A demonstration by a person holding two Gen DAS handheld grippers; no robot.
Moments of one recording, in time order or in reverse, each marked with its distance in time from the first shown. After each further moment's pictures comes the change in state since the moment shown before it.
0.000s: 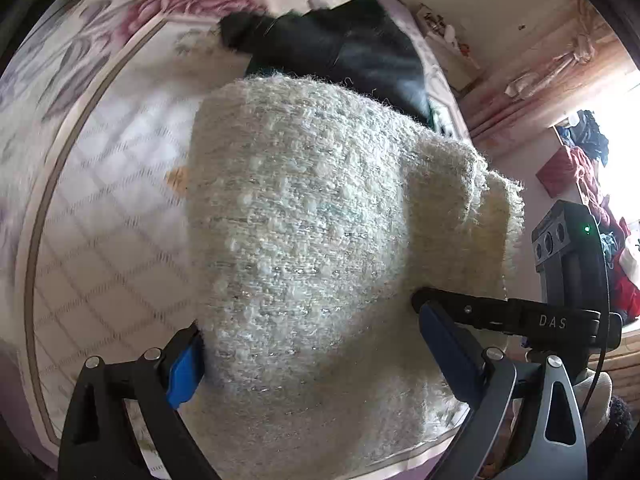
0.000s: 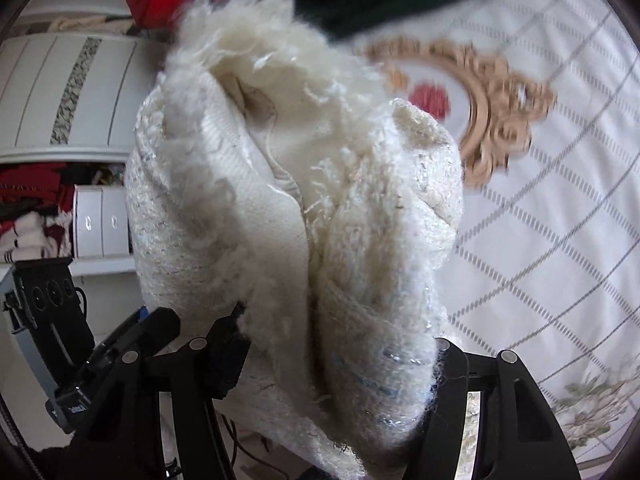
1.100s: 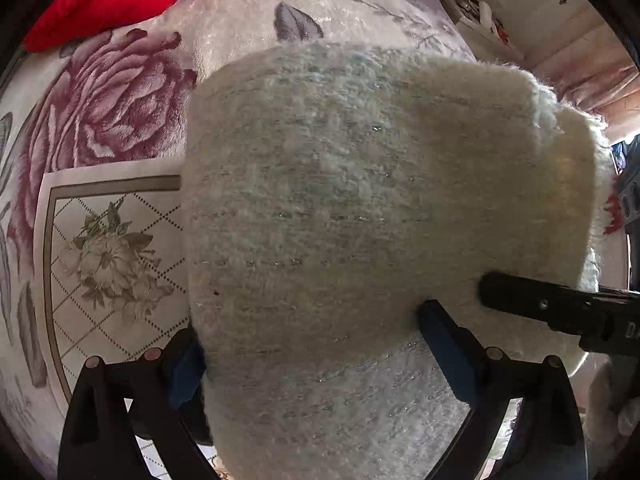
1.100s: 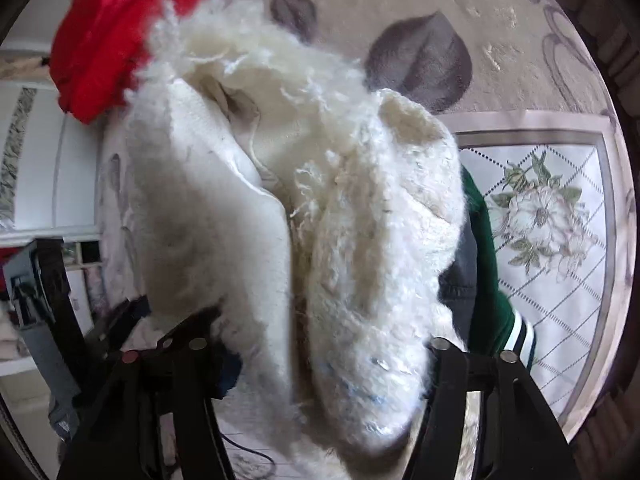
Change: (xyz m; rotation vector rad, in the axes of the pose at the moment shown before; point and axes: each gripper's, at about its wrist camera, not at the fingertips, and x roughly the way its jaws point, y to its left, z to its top) left arm 0.178 -0.010 0.390 0.090 0.177 0.108; right arm -0.069 0.071 0.465 0.028 0.010 -0.263
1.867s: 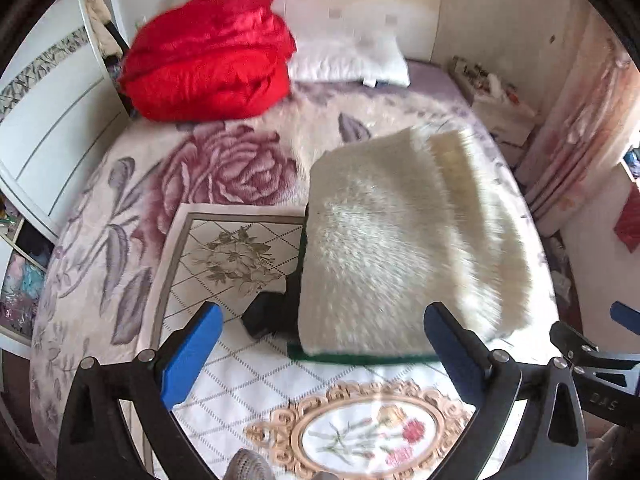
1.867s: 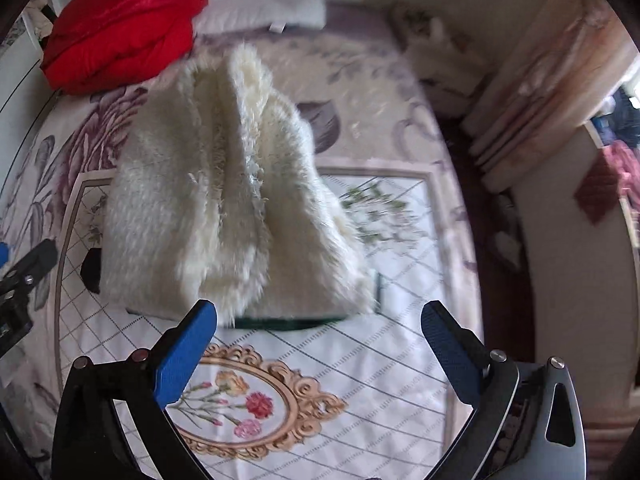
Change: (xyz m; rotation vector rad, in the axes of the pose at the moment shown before) left arm -0.174 -0.030 -0.161 0.005 -0.419 0.289; right arm -0.101 0.044 -0.221 -0.120 -0.418 -0.540
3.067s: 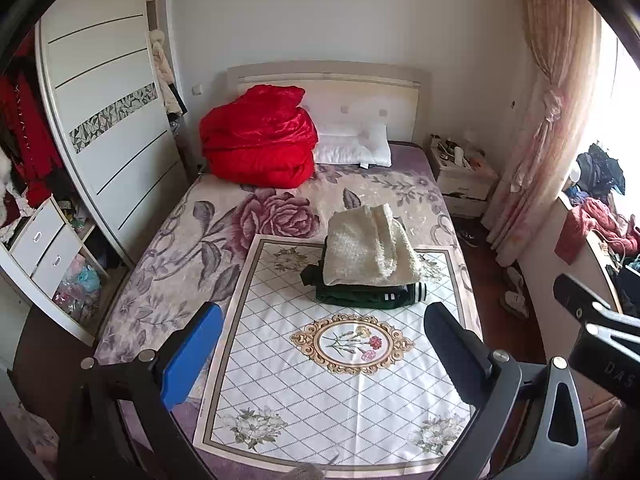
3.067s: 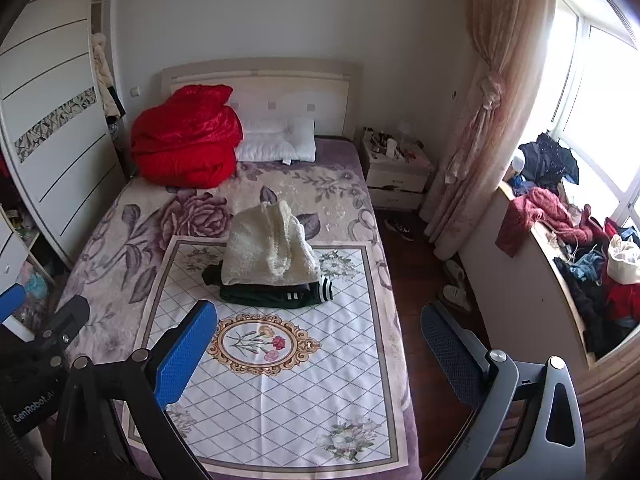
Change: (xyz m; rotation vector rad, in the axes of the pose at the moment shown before) left arm -0.452 0.008 -0.131 -0.031 -0.215 0.025; right arm -0.570 -0.064 -0.232 0.027 -0.395 0.022
